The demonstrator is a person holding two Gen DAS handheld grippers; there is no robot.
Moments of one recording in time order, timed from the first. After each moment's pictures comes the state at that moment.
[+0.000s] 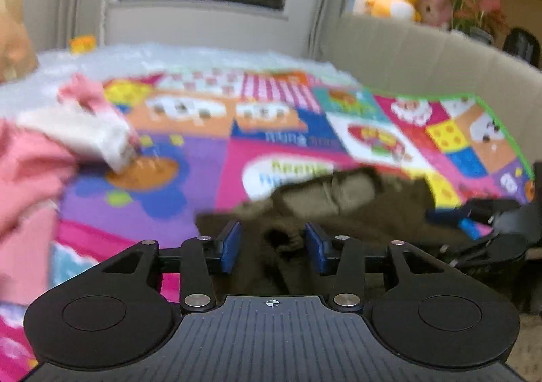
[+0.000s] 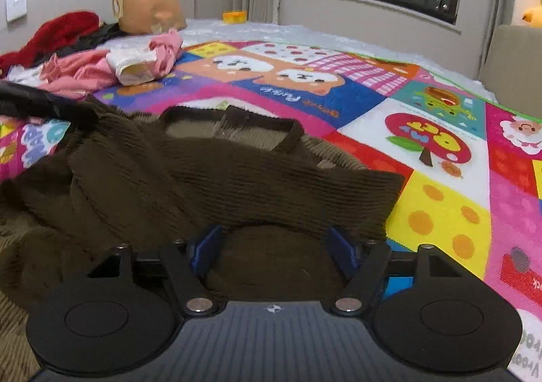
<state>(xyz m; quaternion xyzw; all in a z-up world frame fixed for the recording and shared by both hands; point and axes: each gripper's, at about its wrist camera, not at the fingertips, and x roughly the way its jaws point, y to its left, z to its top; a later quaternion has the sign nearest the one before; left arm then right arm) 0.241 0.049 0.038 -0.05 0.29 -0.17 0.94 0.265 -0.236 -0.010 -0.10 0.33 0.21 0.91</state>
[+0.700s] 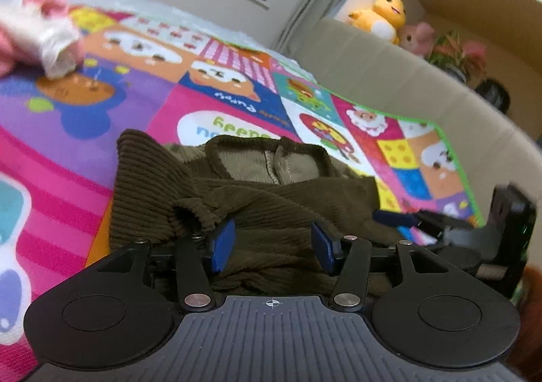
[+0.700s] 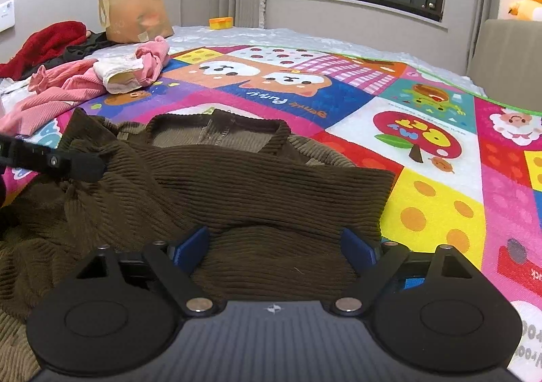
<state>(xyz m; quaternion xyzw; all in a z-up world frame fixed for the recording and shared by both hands) 0.253 0.029 -0.023 -0.17 0.32 -0.25 0.90 0.264 -0.236 -0.016 -0.09 0.32 0.19 0.92</state>
